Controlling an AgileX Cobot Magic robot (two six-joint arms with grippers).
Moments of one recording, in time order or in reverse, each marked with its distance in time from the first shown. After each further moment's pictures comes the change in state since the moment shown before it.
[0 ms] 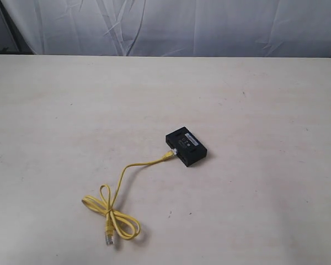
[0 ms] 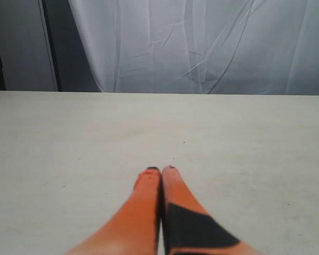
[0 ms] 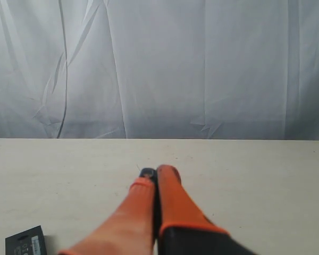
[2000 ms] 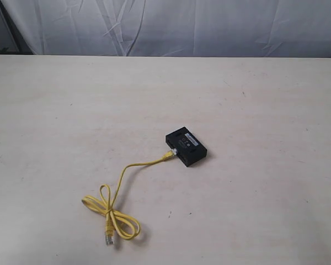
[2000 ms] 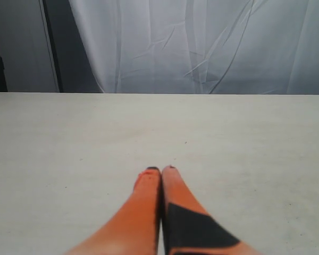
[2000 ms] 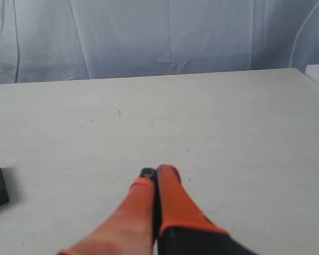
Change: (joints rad) left arm 0.002 -0.001 0.000 0.008 0.000 0.000; right arm -0.131 -0.262 0.233 0.002 0.164 0.002
